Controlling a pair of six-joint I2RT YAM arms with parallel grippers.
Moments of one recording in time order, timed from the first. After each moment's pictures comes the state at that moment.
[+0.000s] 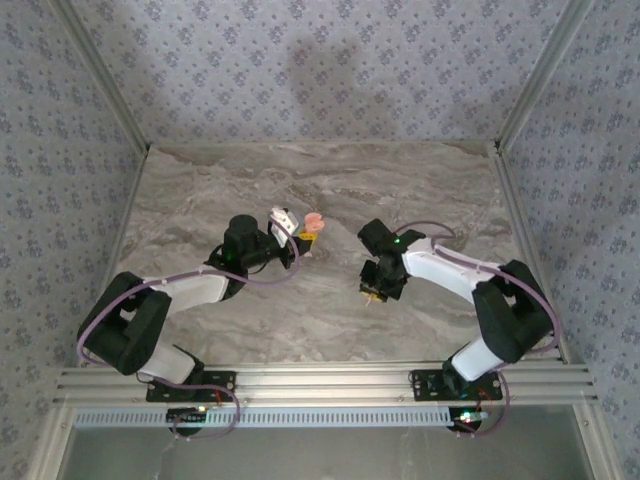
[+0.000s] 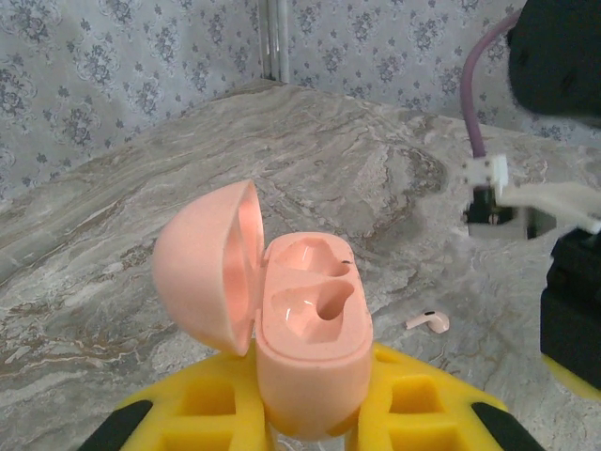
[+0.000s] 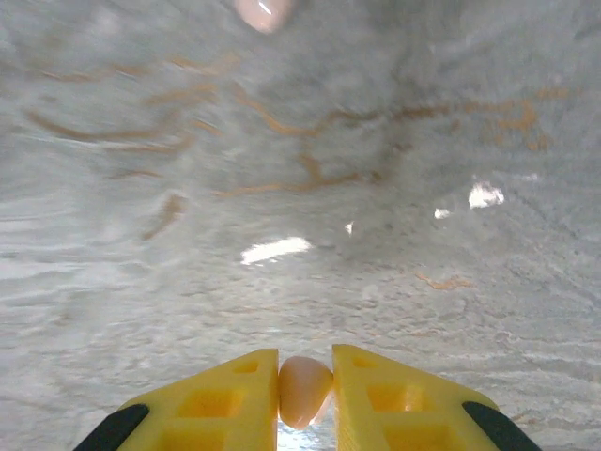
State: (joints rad) left arm -0.56 1.46 0.60 0.64 0.49 0.10; right arm 0.62 1.52 0.93 -0.77 -0.15 1.00
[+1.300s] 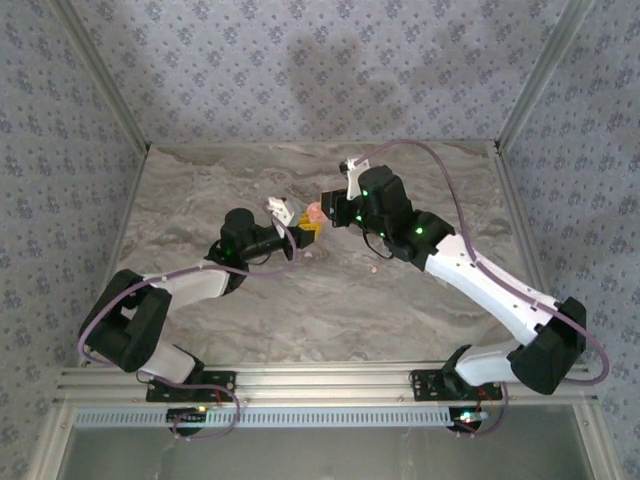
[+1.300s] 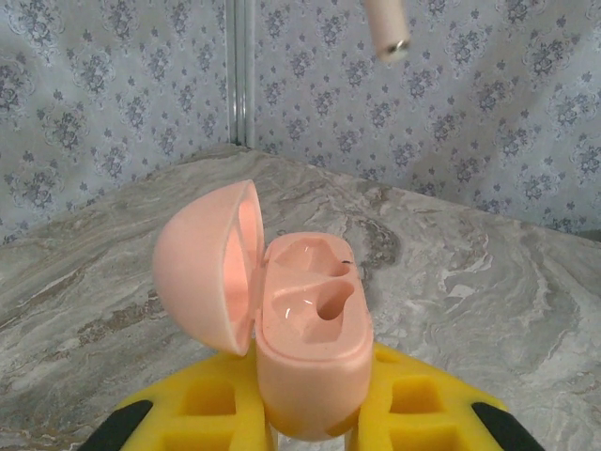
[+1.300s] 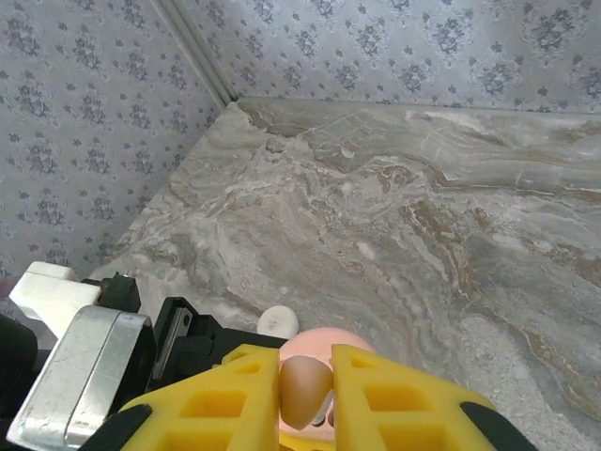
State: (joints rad) left arm -0.55 1.48 0.65 0.75 0.59 -0.04; right arm 0.75 1.34 1.27 -0.33 0.03 0.39
